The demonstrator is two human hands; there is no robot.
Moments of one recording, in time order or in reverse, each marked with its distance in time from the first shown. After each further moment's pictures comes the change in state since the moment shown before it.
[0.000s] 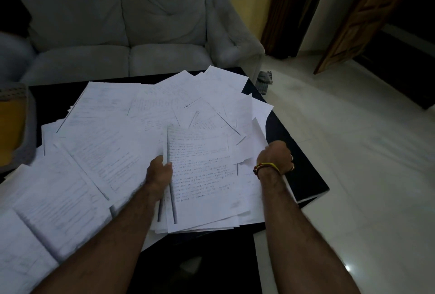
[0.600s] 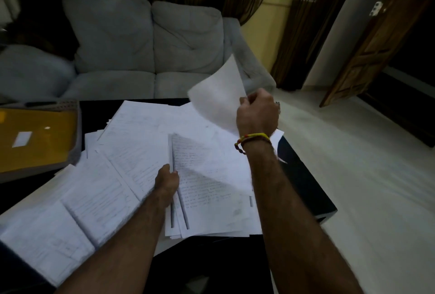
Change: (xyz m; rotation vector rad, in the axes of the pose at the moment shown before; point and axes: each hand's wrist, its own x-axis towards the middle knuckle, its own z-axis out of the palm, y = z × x) left_hand -0.031 0.009 -0.065 -0.191 0.037 -0.062; right_hand -0.129 -0.161 -0.079 0.414 0.240 -0.538
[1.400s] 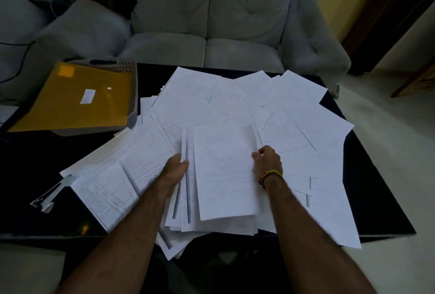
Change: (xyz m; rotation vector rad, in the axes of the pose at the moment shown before) left_hand 0.025 -0.063 -0.094 -0.018 0.020 -0.098; right_hand -0.098 0.144 0.164 -0.219 -0.652 0.302
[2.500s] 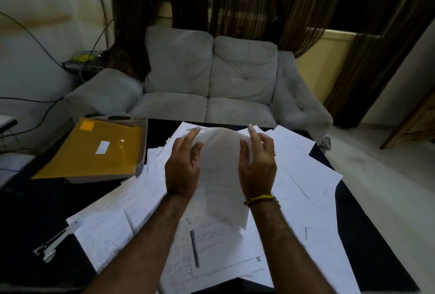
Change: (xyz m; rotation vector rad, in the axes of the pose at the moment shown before) left_hand -0.062 0.148 -0.020 0.166 0.676 1.111; right_hand -0.073 -0.133 -0.074 0.307 0.767 -0.991
